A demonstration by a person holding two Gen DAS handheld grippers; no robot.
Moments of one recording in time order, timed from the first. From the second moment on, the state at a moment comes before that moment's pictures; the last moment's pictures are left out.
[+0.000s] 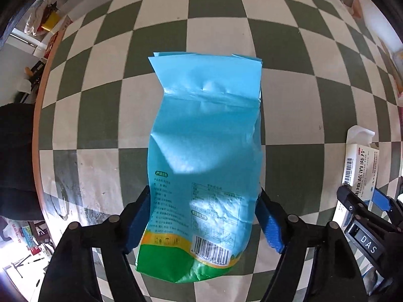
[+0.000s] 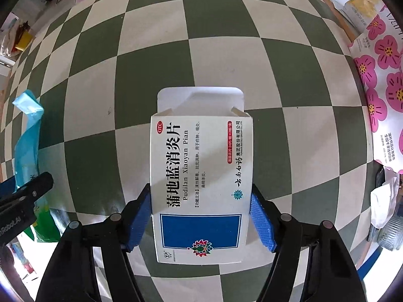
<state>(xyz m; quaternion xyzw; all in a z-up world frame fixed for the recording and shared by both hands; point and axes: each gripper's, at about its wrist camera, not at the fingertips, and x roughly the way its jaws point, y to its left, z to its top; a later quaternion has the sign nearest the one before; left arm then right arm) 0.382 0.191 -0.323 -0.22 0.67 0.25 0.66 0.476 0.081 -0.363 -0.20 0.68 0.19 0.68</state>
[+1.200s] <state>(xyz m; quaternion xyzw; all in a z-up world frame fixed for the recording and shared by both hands) -0.046 0.031 -0.254 -0.34 0.58 0.18 0.72 0.078 -0.166 -0.248 -0.07 0.66 0.27 0.69</state>
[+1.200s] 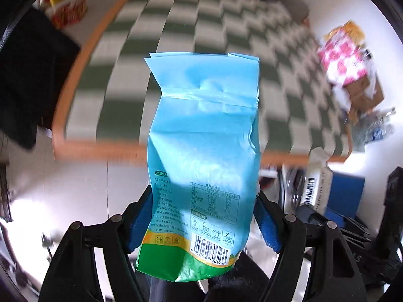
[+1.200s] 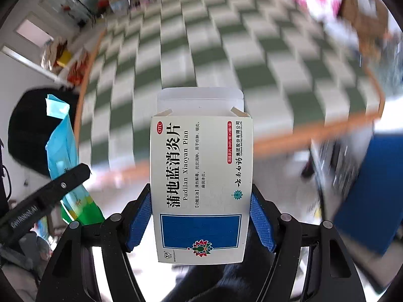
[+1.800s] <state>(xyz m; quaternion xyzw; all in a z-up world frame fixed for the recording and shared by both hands) -0.040 0.028 -0.668 -0.44 0.66 0.12 0.59 0.032 -0.195 -0.658 -0.07 0.77 0.25 0.58</state>
